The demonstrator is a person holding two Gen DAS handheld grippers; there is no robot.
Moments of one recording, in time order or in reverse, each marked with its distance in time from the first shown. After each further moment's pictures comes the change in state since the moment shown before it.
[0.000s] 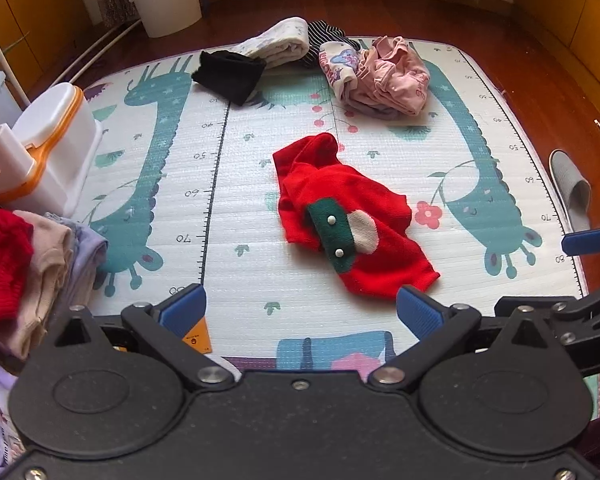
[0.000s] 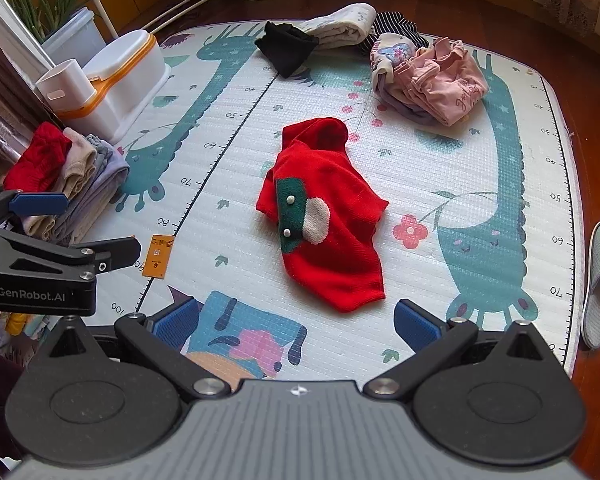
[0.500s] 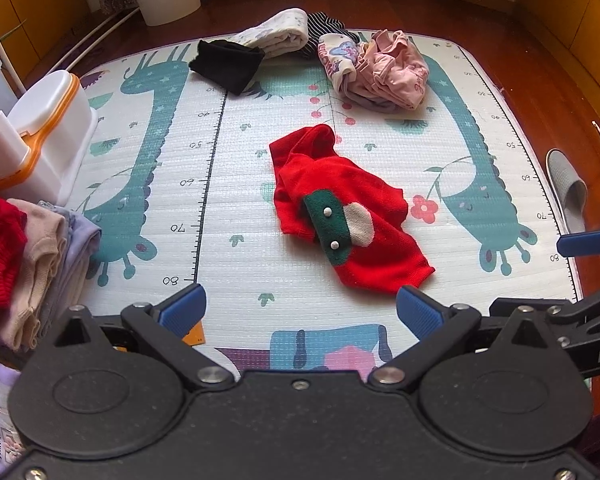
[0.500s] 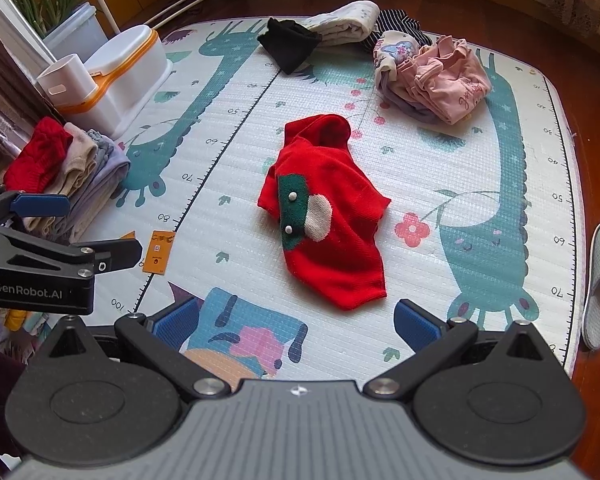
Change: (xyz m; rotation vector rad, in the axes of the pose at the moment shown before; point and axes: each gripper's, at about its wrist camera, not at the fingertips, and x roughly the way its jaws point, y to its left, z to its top) left arm 0.003 0.004 0.000 -0.032 0.028 -0.047; right arm 0.003 0.002 -0.001 -0.008 0.006 0.004
